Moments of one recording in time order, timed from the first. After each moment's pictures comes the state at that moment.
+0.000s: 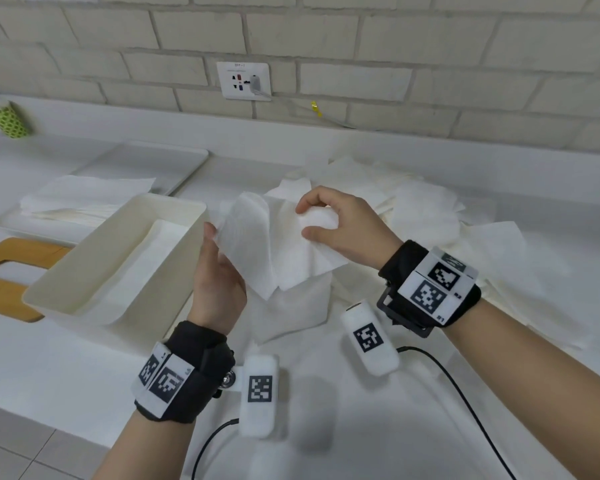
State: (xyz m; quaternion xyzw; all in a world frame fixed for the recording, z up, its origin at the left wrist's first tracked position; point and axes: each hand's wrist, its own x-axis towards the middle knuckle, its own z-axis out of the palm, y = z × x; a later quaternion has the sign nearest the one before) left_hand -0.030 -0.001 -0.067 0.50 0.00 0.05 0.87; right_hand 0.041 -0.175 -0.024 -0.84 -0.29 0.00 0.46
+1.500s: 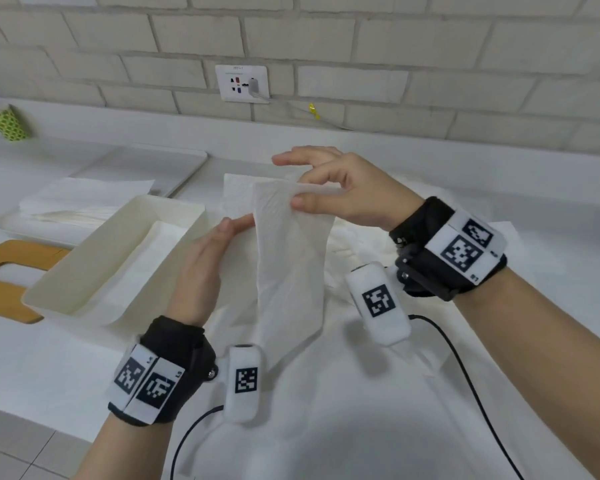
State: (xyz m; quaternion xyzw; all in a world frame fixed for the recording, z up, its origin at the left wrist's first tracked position) left_hand -0.034 0.017 -0.050 0.72 -0.08 0.12 0.68; right_hand 0.043 -0.178 0.029 -0.81 -0.39 0.06 0.43
